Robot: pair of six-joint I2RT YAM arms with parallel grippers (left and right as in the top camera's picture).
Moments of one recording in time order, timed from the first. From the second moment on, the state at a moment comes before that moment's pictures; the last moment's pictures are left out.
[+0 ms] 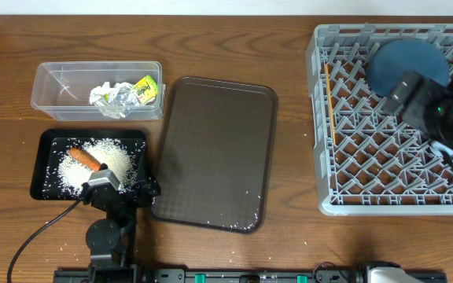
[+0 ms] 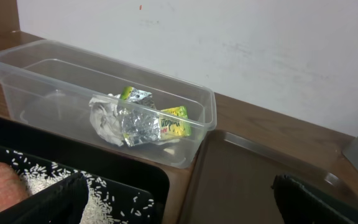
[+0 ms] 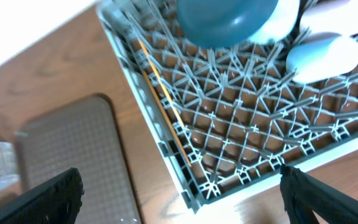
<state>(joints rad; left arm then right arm) 0.03 0.01 0.02 -0.12 -0.04 -0.30 0.02 1.34 1.93 -1.52 0.09 0.53</state>
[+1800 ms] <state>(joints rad) 0.03 0.01 0.02 -0.12 -0.04 -0.30 0.06 0.09 0.43 -0.41 0.03 0.38</state>
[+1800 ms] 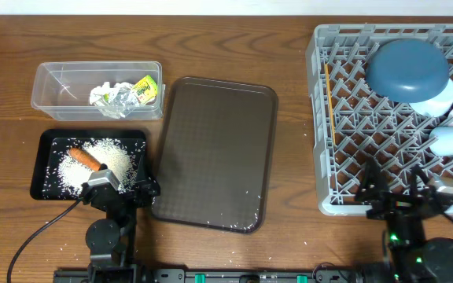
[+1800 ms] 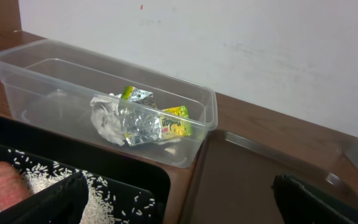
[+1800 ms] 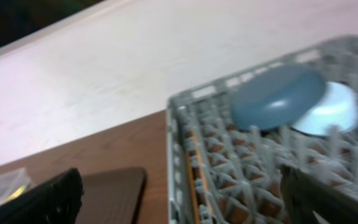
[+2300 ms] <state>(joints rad) 0.03 0.01 0.02 -0.12 -0.04 -0.30 0.06 0.01 0.04 0.13 -0.09 0.32</state>
